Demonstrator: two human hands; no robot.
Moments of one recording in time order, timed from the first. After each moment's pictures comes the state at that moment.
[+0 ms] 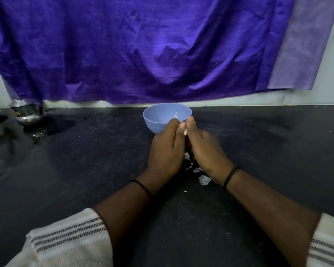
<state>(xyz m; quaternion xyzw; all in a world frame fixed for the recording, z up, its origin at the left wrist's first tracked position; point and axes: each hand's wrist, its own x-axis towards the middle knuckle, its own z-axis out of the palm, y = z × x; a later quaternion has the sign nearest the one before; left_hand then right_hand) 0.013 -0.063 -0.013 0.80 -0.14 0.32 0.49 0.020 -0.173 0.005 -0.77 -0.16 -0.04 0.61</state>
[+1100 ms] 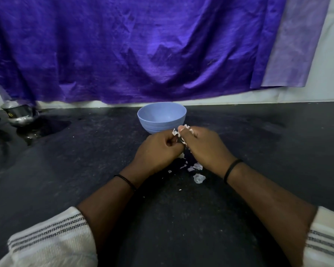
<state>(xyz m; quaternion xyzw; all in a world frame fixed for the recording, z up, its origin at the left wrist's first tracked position) 0.015 -0.042 -0.003 0.90 -0.09 0.11 0.41 0.029 -0.193 0.006 -0.88 -0.18 -0.10 0.44</state>
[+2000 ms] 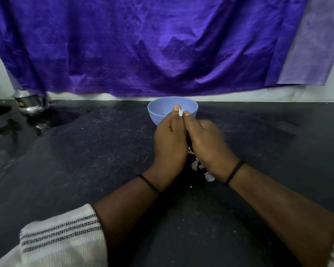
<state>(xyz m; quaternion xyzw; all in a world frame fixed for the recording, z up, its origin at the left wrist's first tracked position) 0.006 -0.076 -0.002 0.68 -0.03 0.30 0.67 0.012 -0.158 0.016 -0.78 -0.17 -0.07 0.59</state>
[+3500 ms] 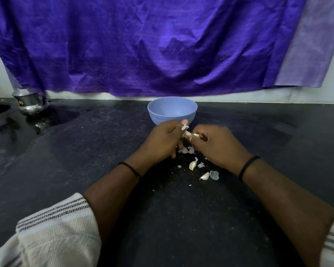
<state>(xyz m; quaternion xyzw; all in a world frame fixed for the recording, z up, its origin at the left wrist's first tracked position) 0.020 -0.034 0.003 0.84 -0.08 0.07 0.54 0.040 -0.201 -0.002 -0.89 -0.26 -0.11 0.35</state>
